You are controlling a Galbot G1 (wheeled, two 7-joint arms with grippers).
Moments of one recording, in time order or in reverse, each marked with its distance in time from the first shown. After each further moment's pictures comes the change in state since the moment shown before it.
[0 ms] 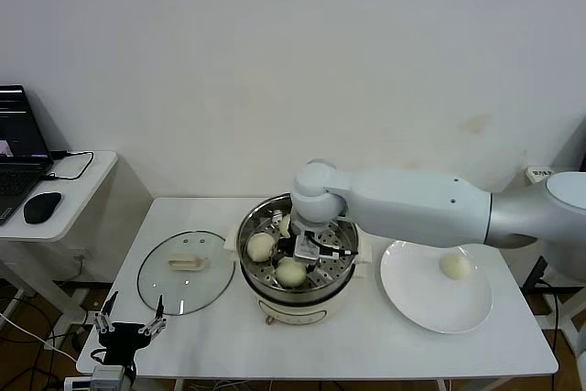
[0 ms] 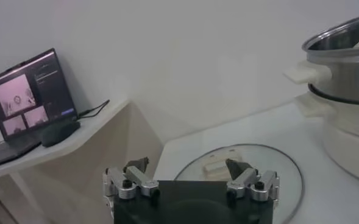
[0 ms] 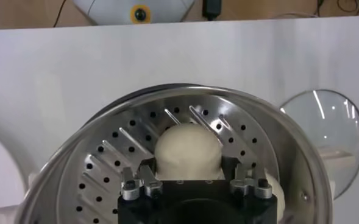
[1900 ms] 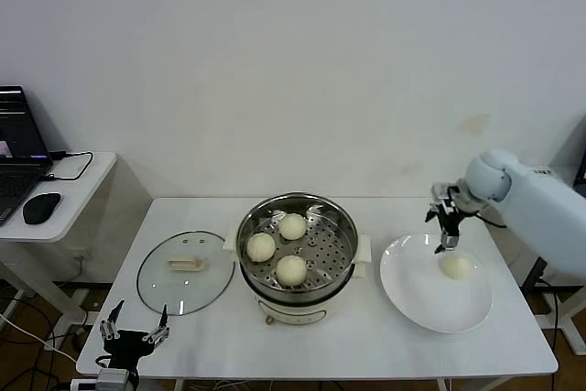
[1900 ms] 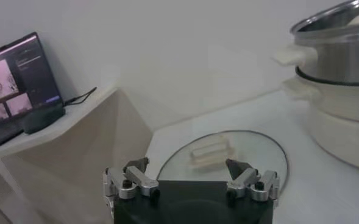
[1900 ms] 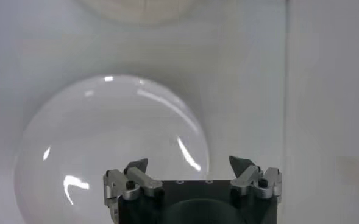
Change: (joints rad) left arm 0.003 0.019 0.009 0.051 -0.005 0.012 0.014; right arm -0.383 -0.430 0.518 -0.433 0.028 -0.484 -0.095
